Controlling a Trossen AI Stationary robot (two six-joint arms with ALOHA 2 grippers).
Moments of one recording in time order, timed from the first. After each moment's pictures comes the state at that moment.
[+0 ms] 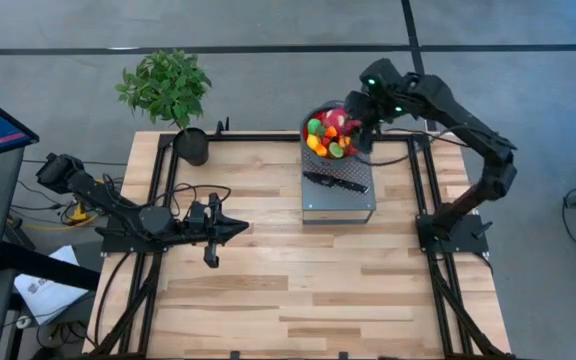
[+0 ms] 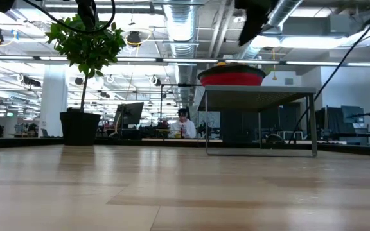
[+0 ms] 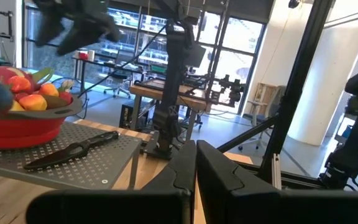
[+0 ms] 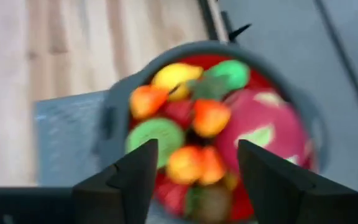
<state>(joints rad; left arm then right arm) -0.44 0.98 0.41 0.73 -0.55 -0.13 -0.61 1.56 1.83 -1.19 -0.12 -0.43</state>
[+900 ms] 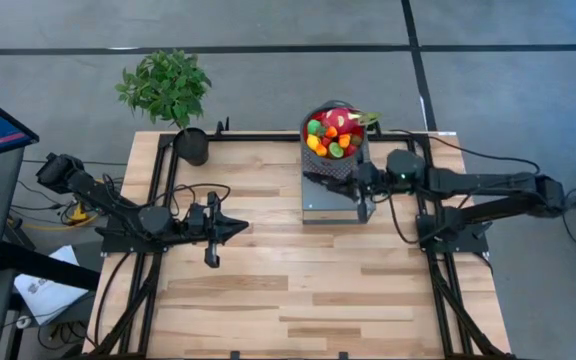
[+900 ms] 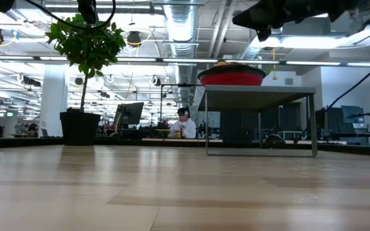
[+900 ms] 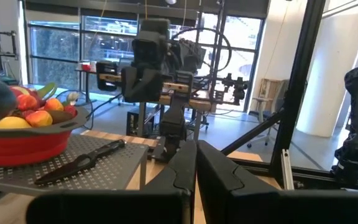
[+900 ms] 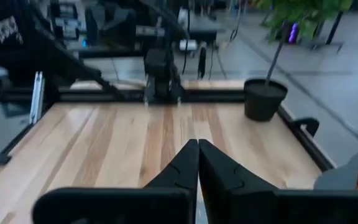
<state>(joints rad) -0.44 0.98 0.41 0.75 -0.55 -0.03 -0.17 1.03 0.74 0.06 -0.14 -0.05</state>
